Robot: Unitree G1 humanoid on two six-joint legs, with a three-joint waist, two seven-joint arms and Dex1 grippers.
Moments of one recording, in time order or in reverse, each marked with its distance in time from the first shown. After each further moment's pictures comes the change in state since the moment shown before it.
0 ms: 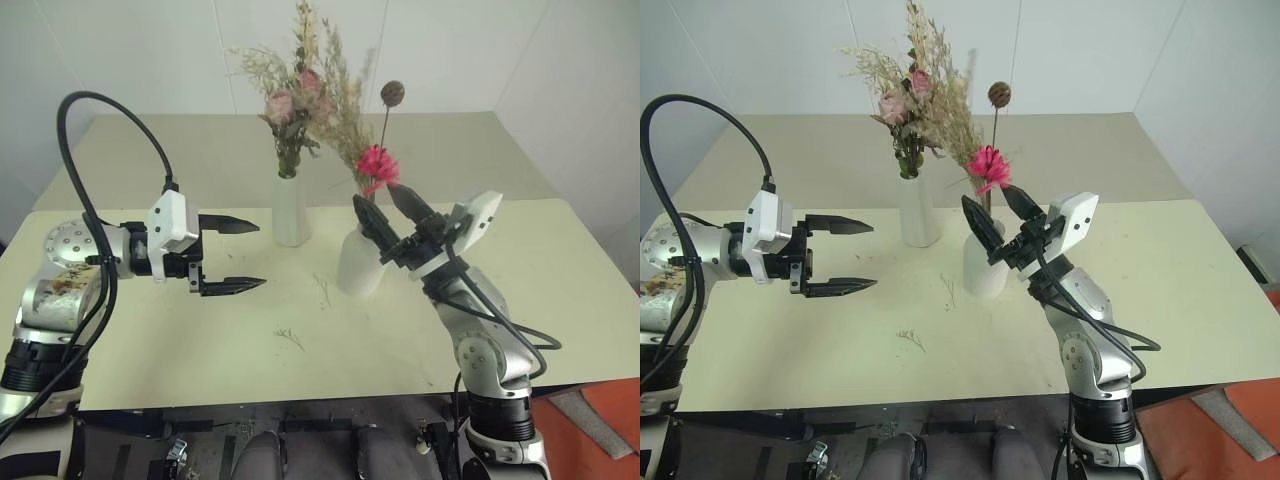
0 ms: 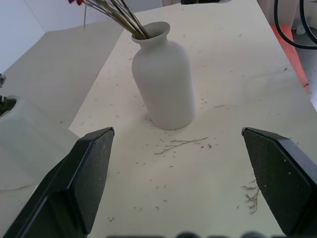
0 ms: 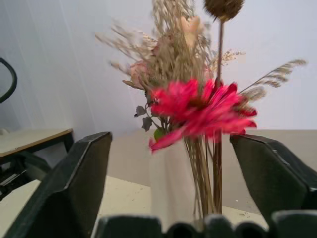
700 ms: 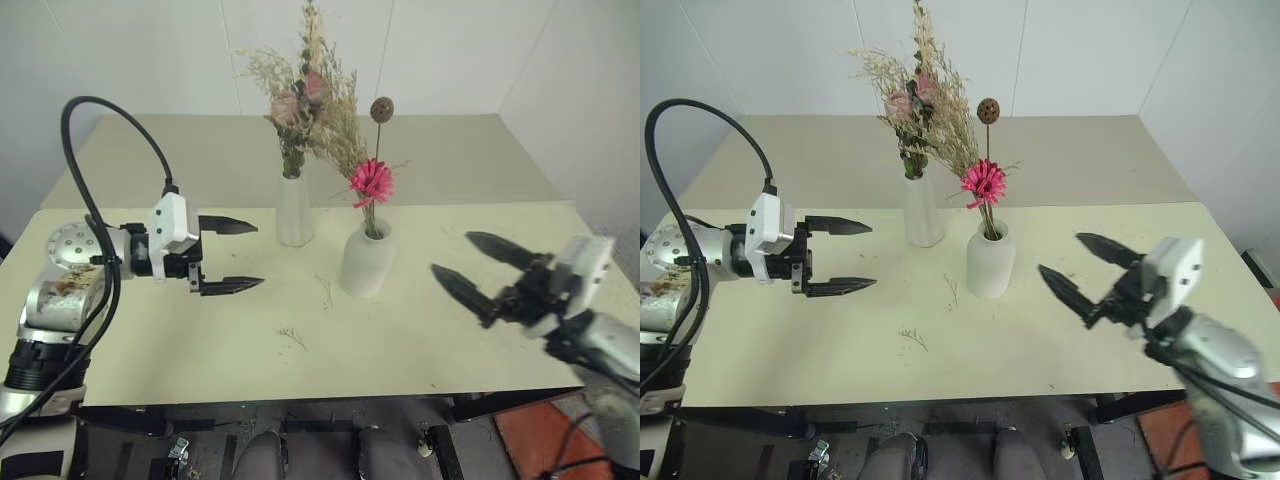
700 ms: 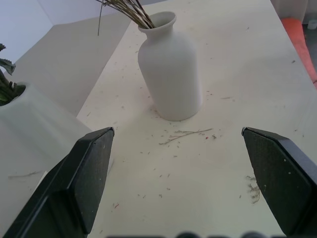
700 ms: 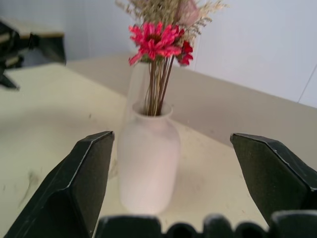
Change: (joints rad) left arm 0.008 0.011 0.015 0.038 0.024 -0.016 -0.006; right arm 0.443 -0.626 -0.435 -0.145 0.173 0.052 0.365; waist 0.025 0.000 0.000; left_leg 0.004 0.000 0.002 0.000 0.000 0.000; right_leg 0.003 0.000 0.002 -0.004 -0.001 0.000
